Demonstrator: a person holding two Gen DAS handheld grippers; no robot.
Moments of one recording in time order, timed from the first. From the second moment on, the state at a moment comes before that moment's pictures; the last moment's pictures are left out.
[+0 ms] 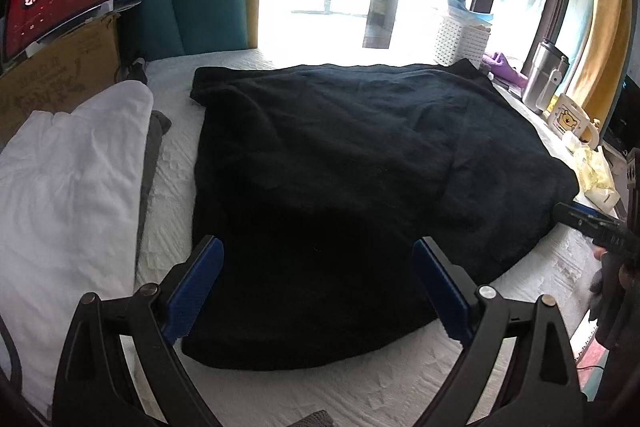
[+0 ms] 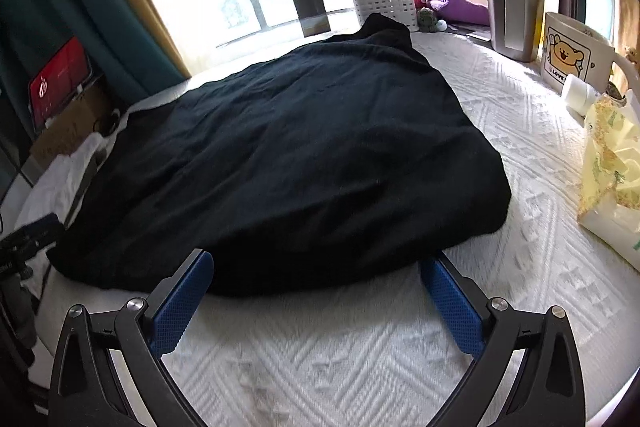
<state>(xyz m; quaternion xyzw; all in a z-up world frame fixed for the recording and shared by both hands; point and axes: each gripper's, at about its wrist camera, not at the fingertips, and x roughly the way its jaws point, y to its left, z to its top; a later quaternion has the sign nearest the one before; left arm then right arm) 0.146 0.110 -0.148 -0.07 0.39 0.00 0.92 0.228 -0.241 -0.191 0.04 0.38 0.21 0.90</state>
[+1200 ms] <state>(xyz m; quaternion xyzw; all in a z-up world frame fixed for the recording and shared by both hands) 0.180 0.156 -0.155 -0.10 0.40 0.05 0.91 0.310 -0.271 -0.181 0.24 0.40 0.21 0.86</state>
